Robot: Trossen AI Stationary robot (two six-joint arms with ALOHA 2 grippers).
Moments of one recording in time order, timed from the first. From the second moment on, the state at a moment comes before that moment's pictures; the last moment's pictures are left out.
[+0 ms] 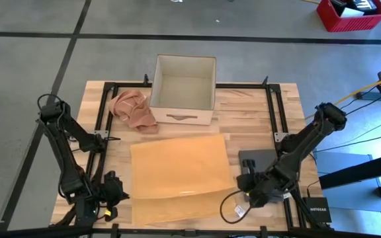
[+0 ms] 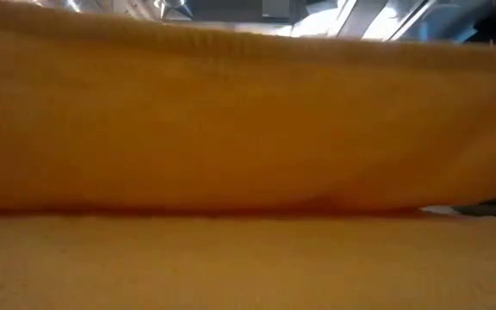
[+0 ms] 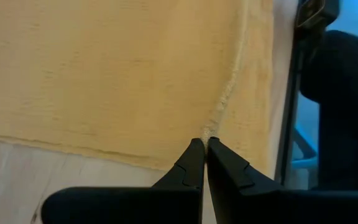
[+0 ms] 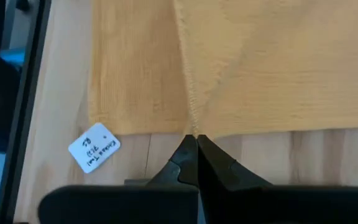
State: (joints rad) left arm -1.19 1.42 0.95 -0.74 -0.64 -1.44; right arm 0.81 1.41 1.00 -0.76 0.26 0.65
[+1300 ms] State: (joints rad) left arm -1.23 1.37 0.96 -0.64 -0.59 -1.41; right arm 0.82 1.39 1.00 -0.63 0.11 0.79
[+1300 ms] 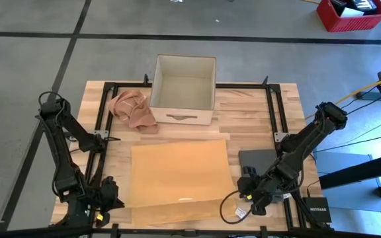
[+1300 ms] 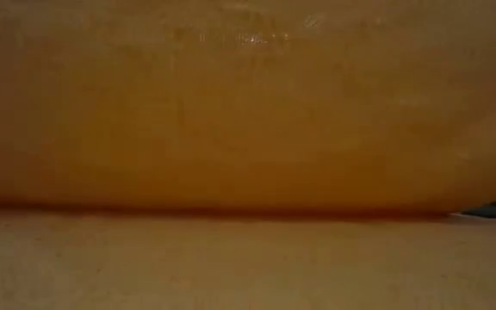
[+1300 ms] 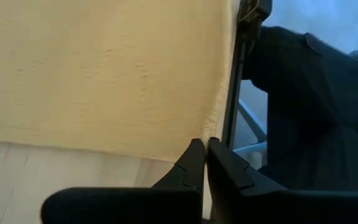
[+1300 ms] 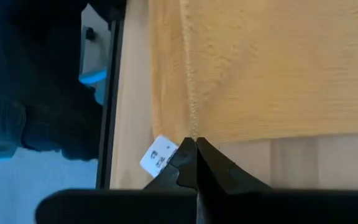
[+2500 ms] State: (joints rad) left arm -1.21 1.59 0.96 -0.54 -0.53 -1.40; right arm 0.84 1.57 1.00 -0.67 0.08 0.76
